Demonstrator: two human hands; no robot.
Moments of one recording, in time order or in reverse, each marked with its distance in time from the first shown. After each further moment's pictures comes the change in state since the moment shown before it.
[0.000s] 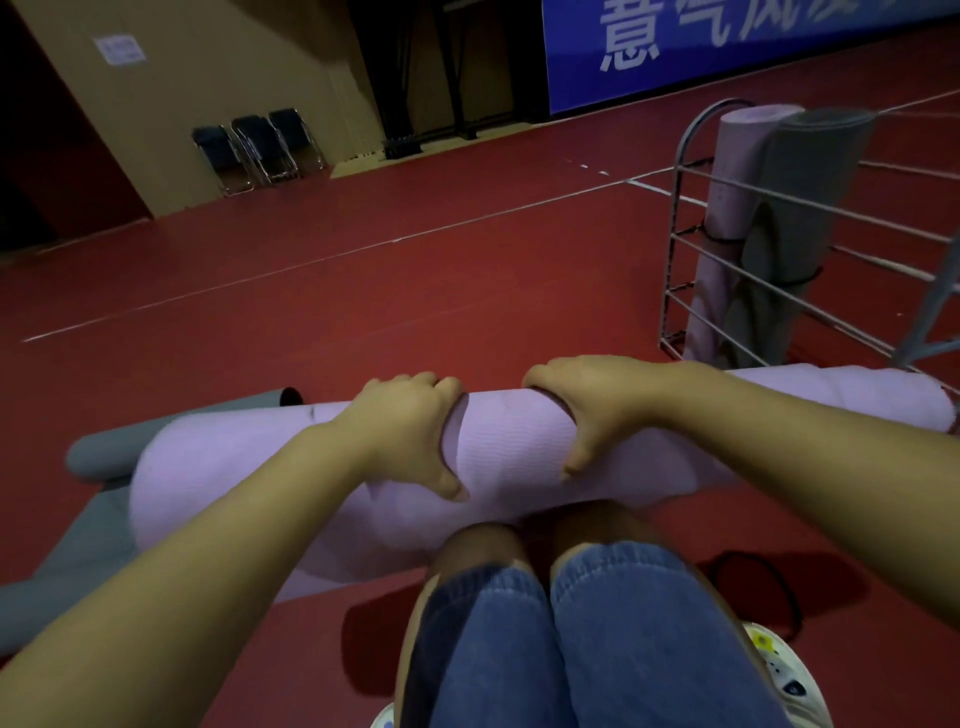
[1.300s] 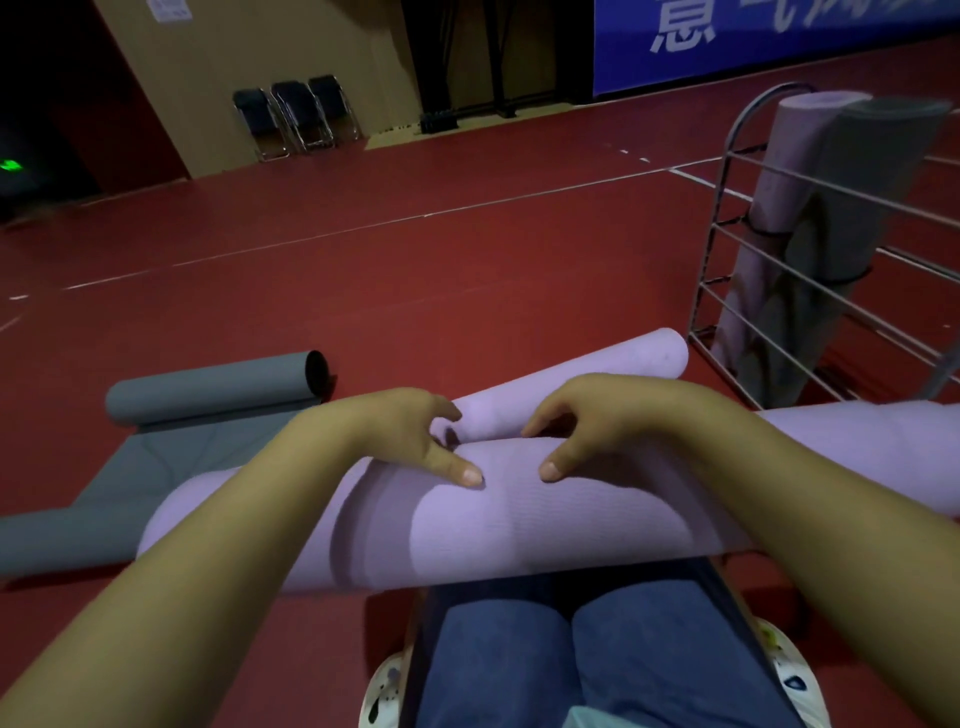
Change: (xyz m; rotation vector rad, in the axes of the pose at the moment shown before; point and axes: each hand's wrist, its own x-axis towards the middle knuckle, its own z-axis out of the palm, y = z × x) left_hand -0.024 -0.013 0.023 -0.471 -0.392 -0.134; right_hand -0.009 -0.035 0.019 0.376 -0.170 -0.002
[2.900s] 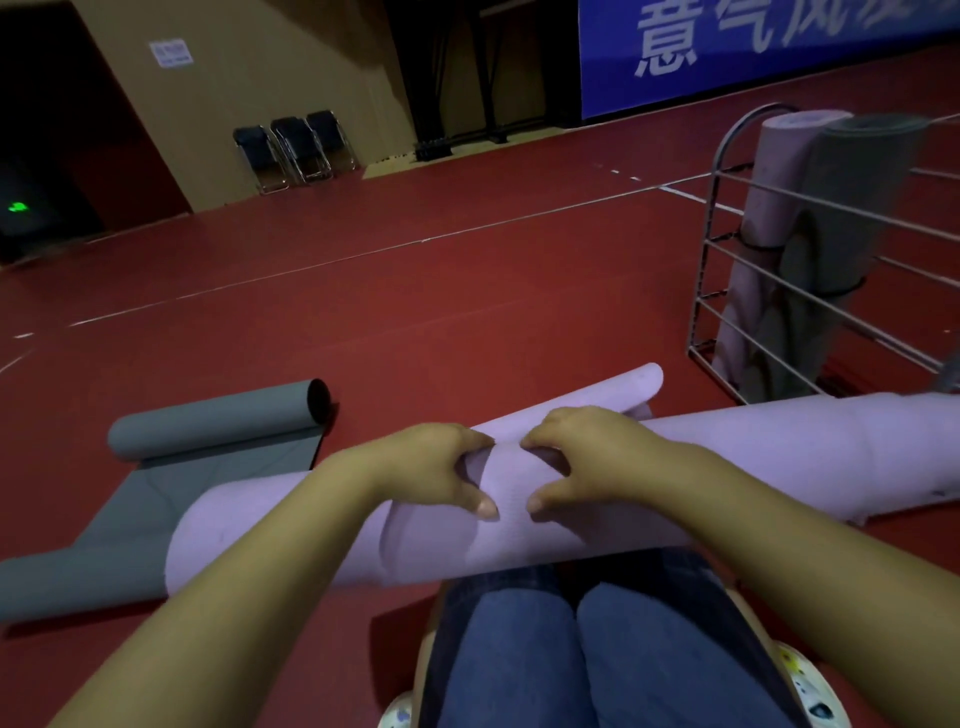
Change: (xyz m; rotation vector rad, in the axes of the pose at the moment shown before) left_hand 0.013 0.012 0.011 0.064 0.126 0.201; right_hand 0.004 -0.008 0.024 -0.270 0.265 -0.019
